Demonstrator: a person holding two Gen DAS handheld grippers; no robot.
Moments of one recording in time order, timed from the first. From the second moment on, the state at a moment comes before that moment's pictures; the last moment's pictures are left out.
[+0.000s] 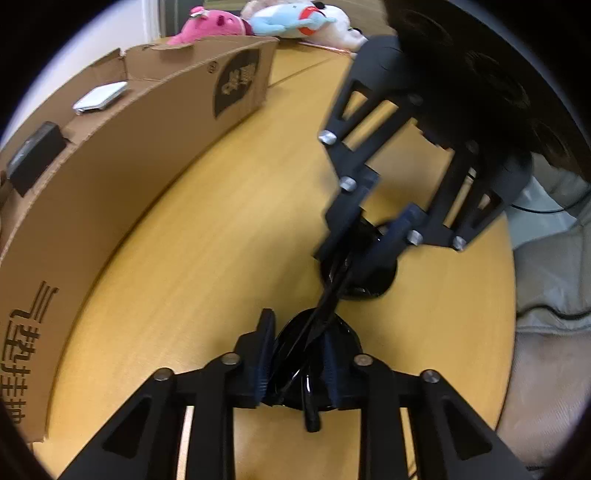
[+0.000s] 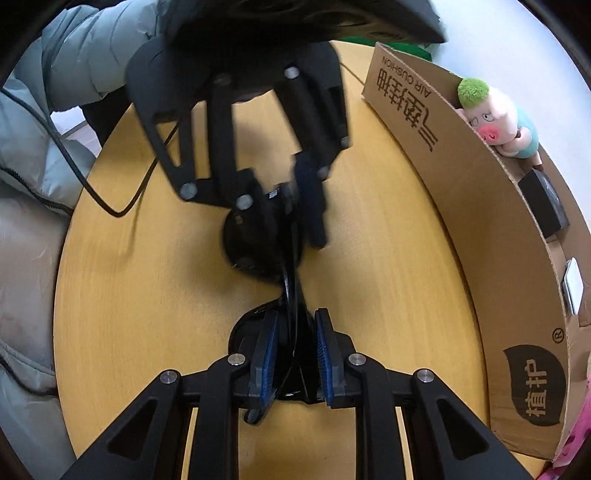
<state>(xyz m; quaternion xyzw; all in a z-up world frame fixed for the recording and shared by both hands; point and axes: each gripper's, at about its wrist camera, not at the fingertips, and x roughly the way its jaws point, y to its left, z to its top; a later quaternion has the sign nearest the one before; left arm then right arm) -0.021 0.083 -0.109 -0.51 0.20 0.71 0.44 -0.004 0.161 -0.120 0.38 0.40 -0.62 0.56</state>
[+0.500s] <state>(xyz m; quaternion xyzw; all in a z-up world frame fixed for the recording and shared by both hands) -0.026 0.082 -0.082 -0.49 0.19 0.72 0.45 -0.008 0.165 -0.094 0.39 0.36 -0.65 0.54</state>
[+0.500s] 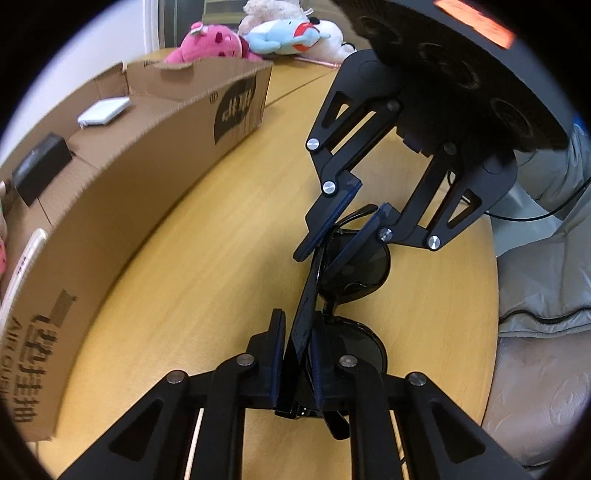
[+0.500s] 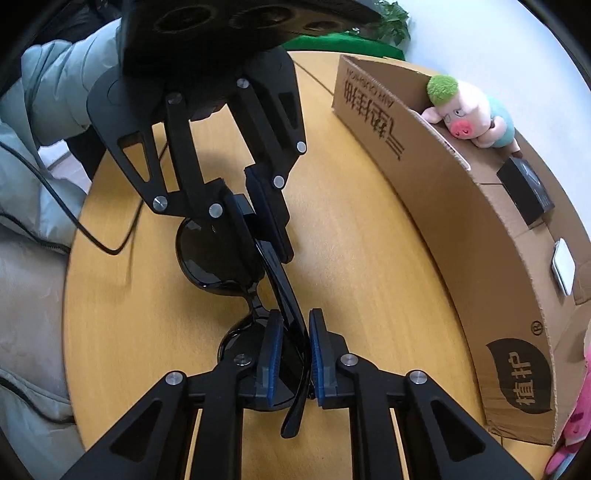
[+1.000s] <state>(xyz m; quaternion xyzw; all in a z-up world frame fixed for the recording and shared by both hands) -0.055 0.081 0.004 -0.41 0.27 0.75 0.44 -0.061 0.150 -0.012 0.35 0.40 -0.66 0.53</state>
